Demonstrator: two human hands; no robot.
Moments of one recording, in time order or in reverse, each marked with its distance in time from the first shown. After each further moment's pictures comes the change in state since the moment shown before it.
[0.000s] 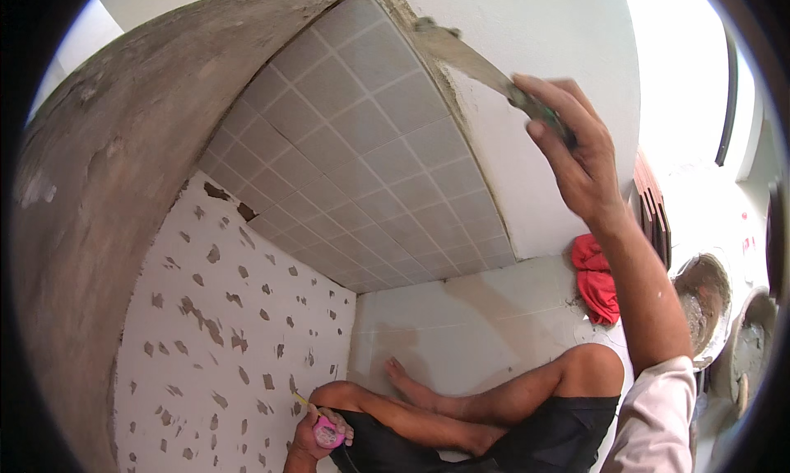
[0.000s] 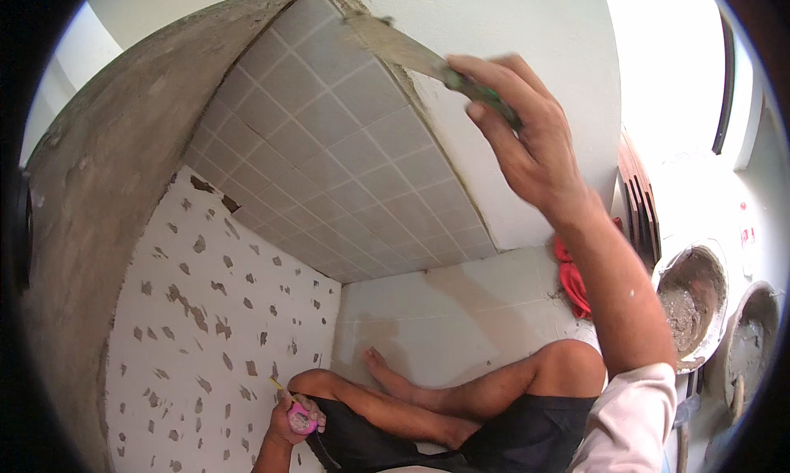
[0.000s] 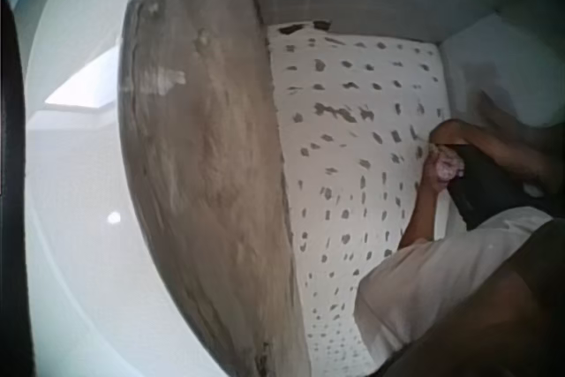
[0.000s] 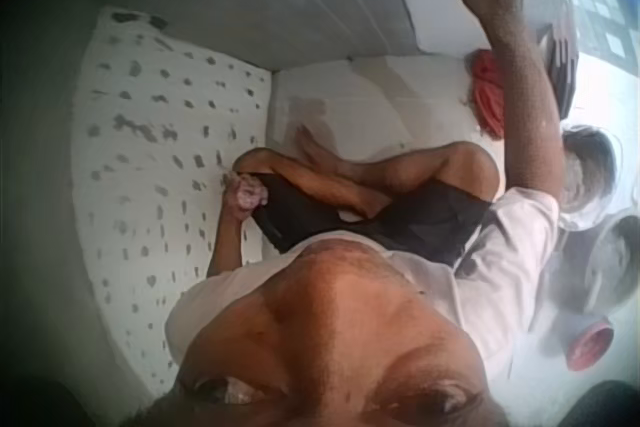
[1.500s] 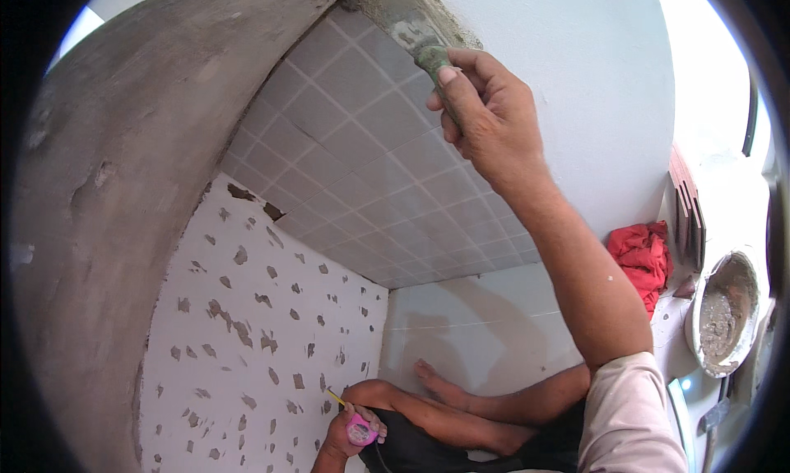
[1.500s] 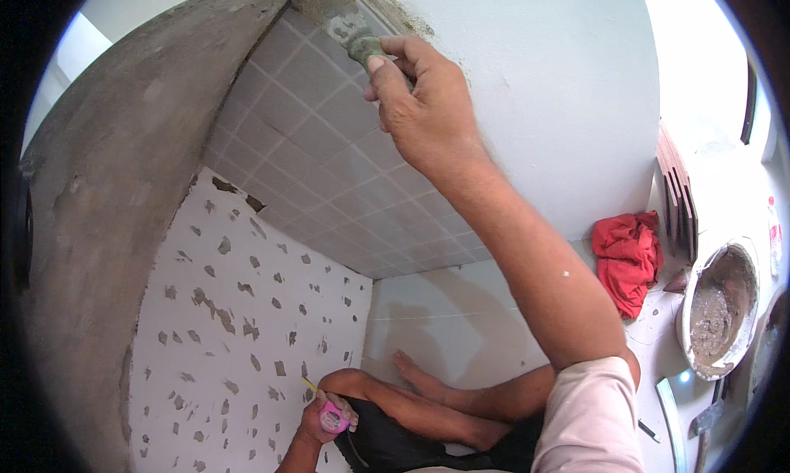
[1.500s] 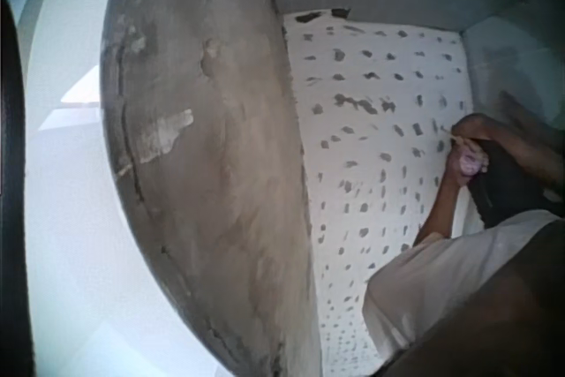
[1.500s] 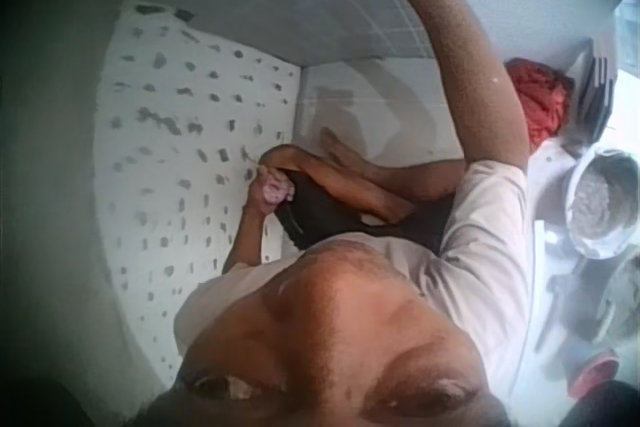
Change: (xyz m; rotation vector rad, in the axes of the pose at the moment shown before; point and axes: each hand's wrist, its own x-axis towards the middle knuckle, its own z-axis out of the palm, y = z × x) left_hand 0.010 0.001 0.000 0.072 0.038 0.003; right_hand 0.041 -0.034 0.127 0.615 0.148 0.587
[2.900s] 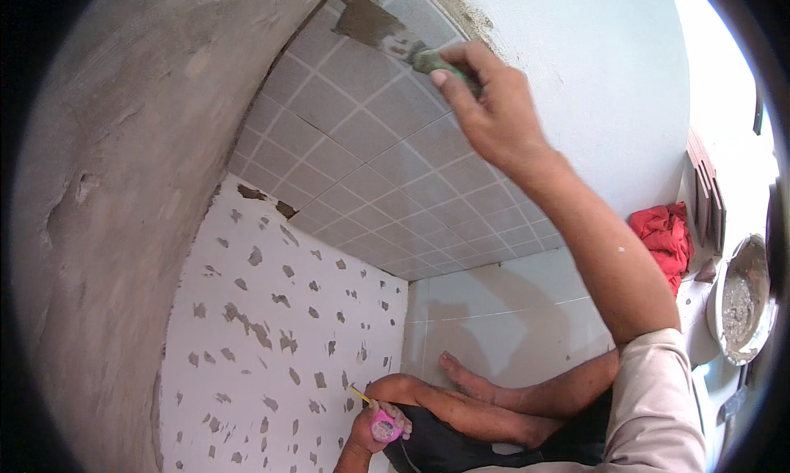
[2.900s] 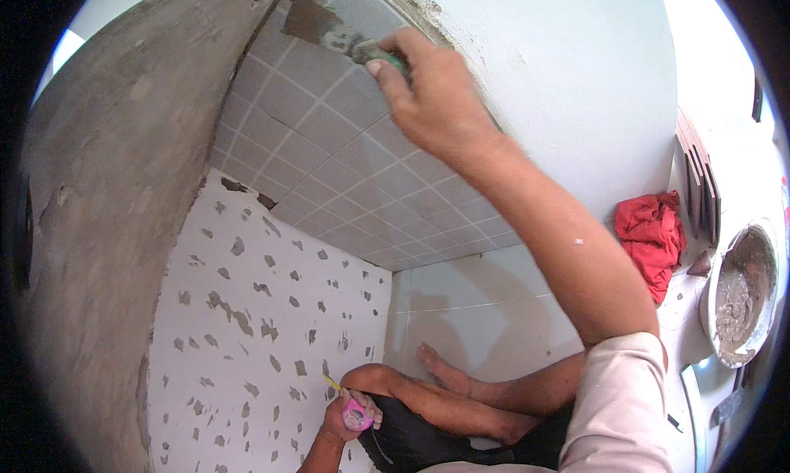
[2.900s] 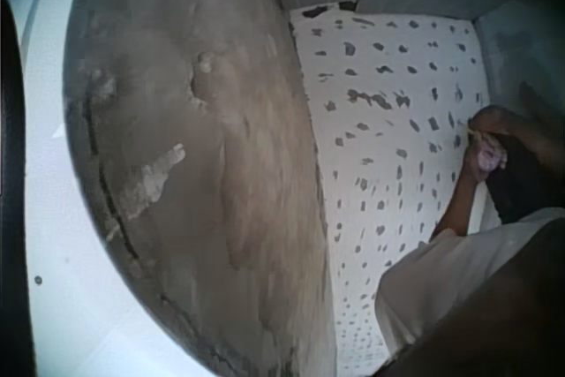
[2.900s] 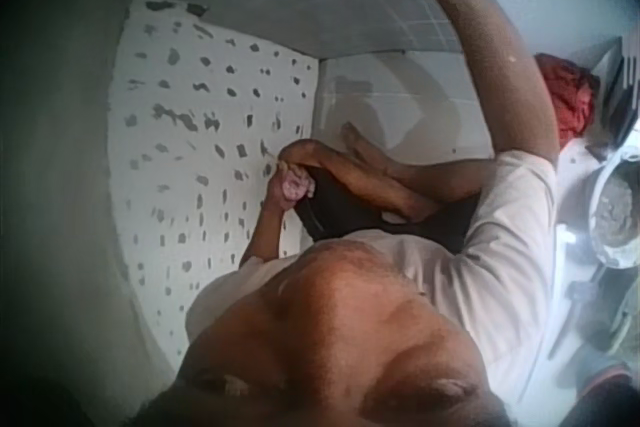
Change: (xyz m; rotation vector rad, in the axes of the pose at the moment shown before) left_hand 0.004 0.002 0.000 -0.047 -0.040 -0.018; right_hand 0.014 0.046 0.001 -0.544 0.042 -0.479
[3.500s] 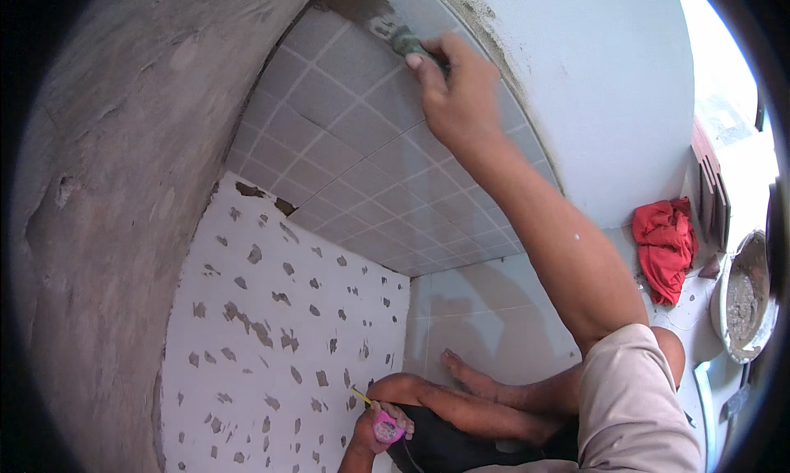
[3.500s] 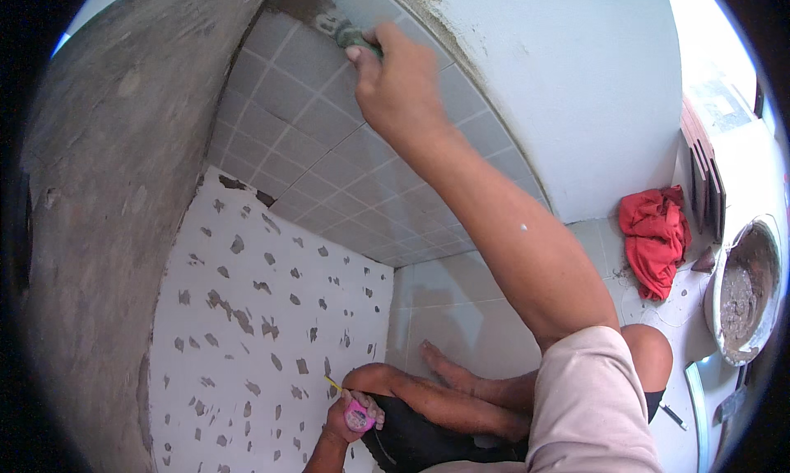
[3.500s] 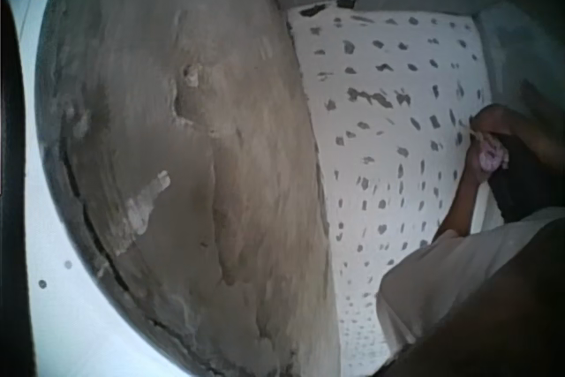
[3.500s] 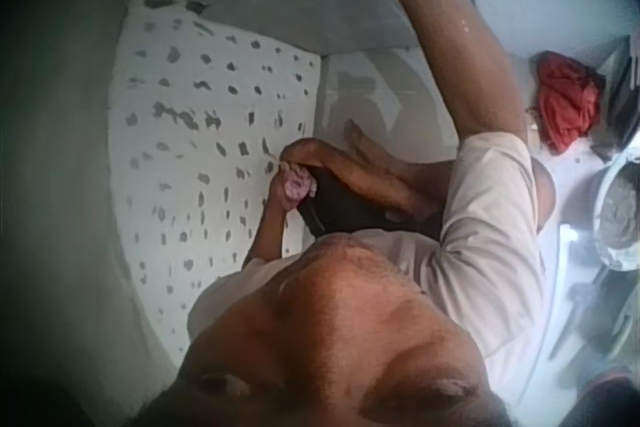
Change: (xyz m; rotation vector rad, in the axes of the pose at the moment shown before) left_hand -0.002 -0.008 -0.005 -0.017 -0.001 0.000; right_hand 0.009 -0.007 0.047 0.104 0.183 0.233
